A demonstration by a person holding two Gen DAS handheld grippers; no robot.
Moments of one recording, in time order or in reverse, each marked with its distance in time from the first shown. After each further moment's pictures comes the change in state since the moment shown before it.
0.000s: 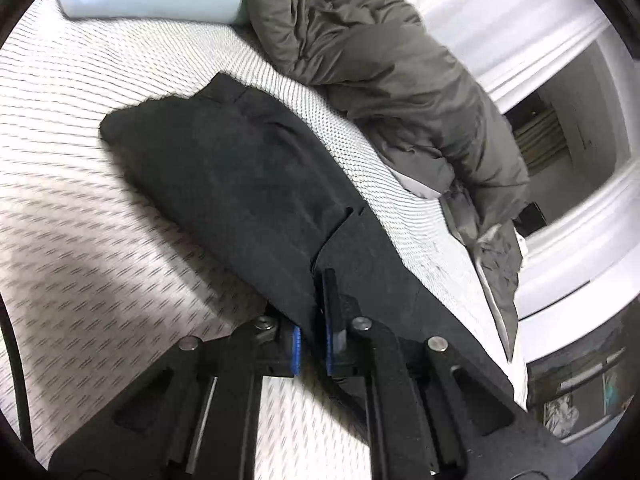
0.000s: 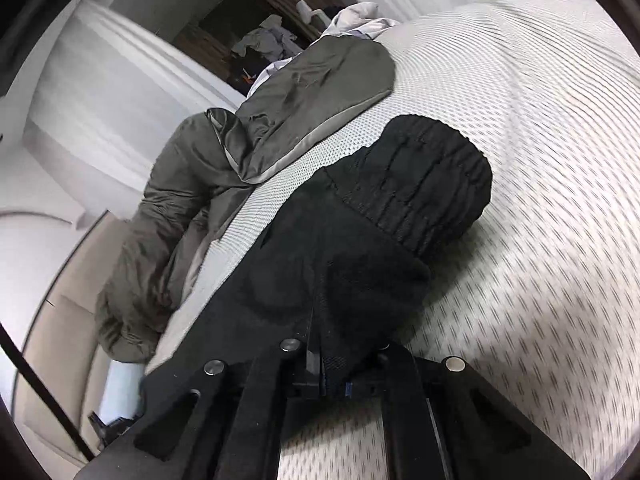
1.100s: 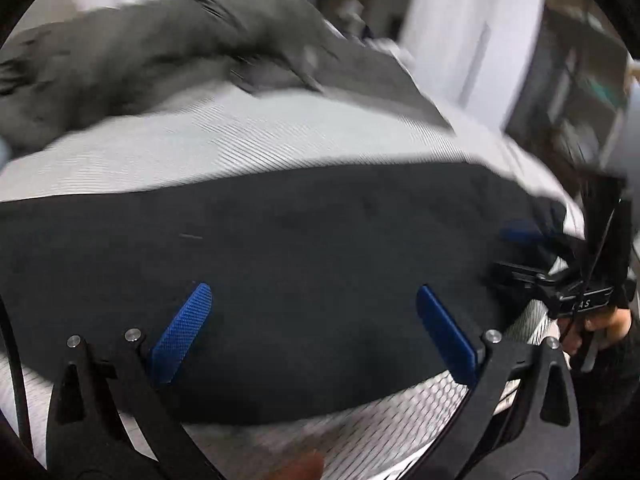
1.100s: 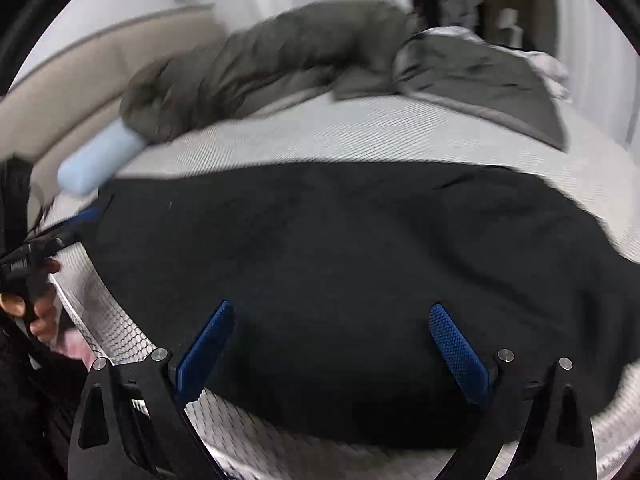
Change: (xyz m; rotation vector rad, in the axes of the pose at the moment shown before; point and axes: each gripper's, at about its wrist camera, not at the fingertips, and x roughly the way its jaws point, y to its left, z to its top) left arm -0.017 -0.199 -0.234 0.892 0.241 -0.167; right arm 0.029 0.165 -0.159 -0.830 0.275 -0.018
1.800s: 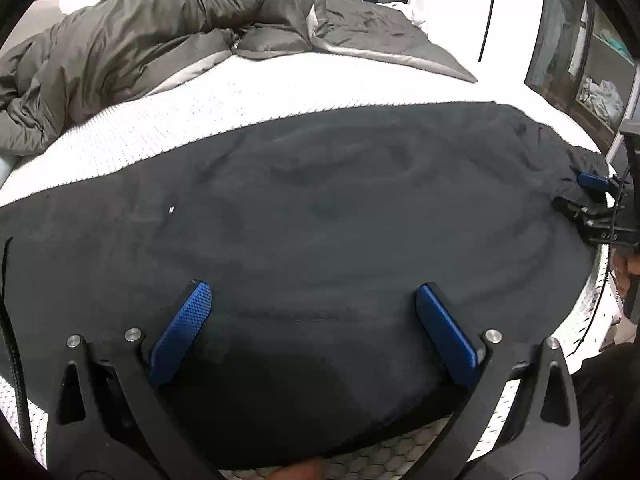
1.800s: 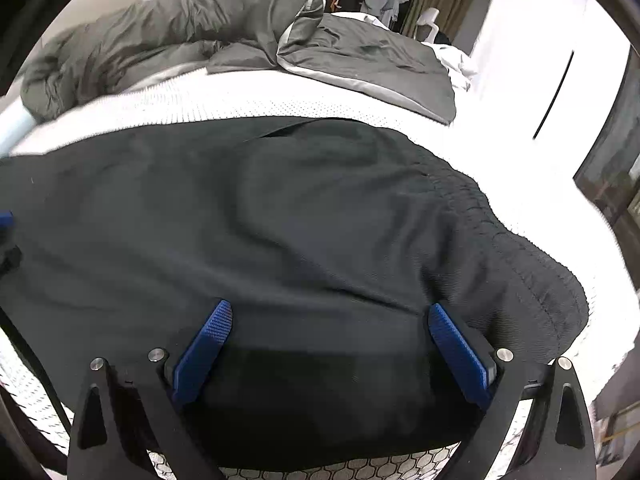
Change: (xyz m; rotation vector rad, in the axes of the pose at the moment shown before) left arm 0.034 0.011 -0.013 0.051 0.073 0.119; right arm -0.012 -0.093 -0.036 0.033 0.044 -0.484
